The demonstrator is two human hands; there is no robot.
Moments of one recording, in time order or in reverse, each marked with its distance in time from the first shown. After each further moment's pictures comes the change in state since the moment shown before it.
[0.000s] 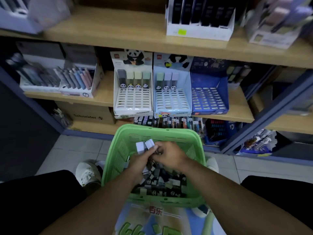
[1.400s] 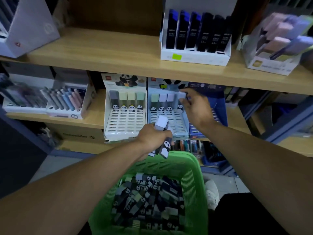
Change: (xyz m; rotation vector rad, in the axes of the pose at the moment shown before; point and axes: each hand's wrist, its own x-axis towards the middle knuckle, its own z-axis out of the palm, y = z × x) left_hand -0.009 0.157 0.069 0.429 -0.194 0.323; right_hand 0.085 -0.048 -0.193 -0.195 0.691 -0.136
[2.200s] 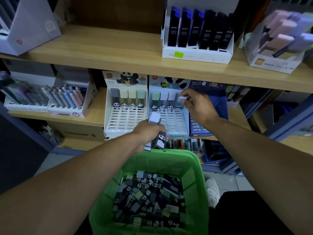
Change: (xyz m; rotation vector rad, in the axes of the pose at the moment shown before) left_hand 0.017 -0.003 -0.017 -0.035 0.019 -0.067; right_hand 0.000 0.004 -0.012 -0.026 -0.177 -0.076
